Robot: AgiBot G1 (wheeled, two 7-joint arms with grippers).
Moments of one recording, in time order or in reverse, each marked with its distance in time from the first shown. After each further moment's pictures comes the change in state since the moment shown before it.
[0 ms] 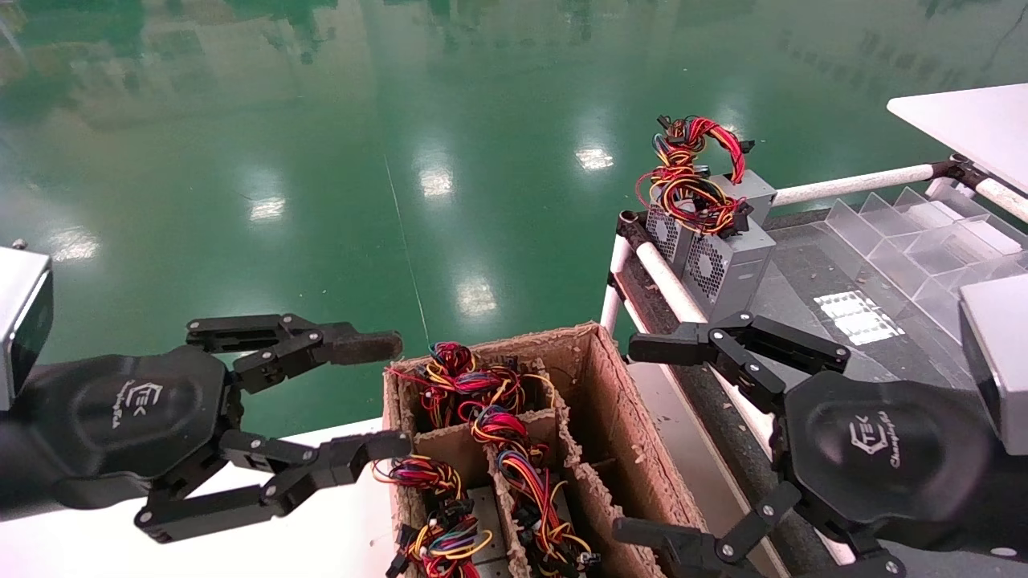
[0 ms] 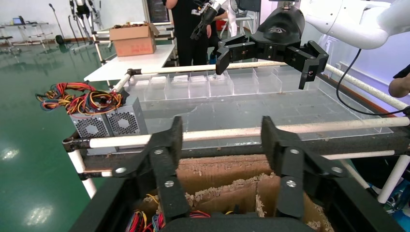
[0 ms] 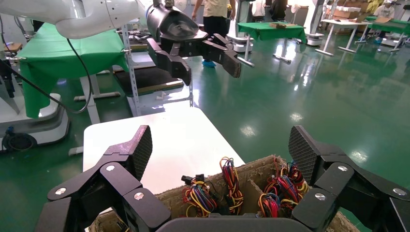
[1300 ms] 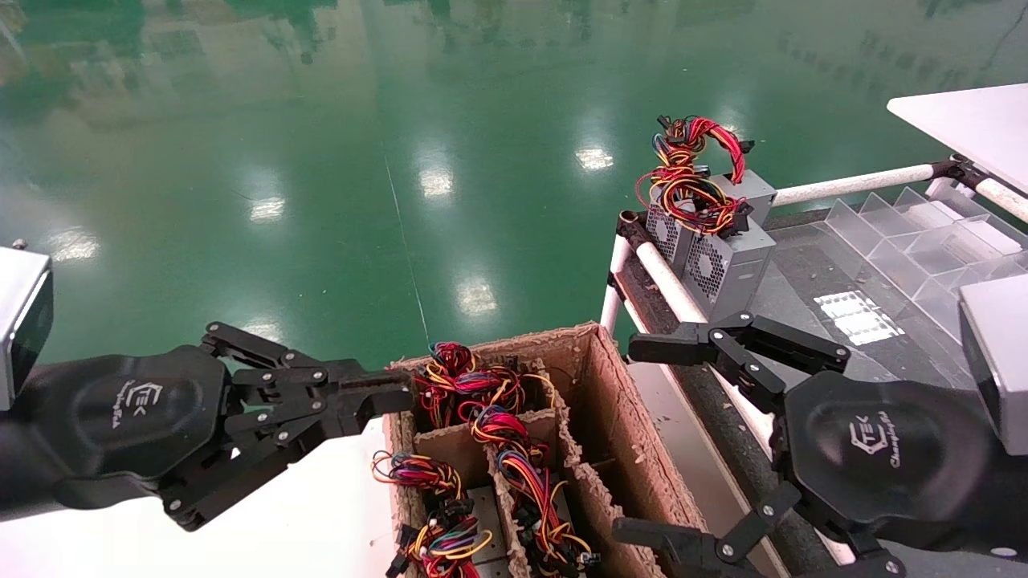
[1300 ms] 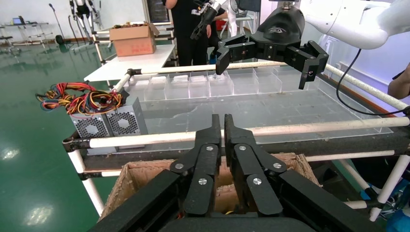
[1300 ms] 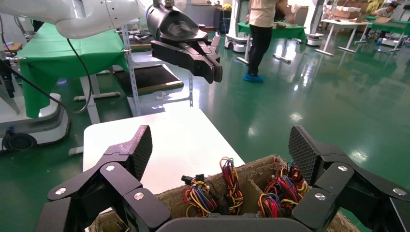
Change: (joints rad) left arm 0.000 0.000 0.000 0.000 0.000 0.000 0.000; right arm 0.000 0.000 0.000 0.000 0.000 0.000 0.000
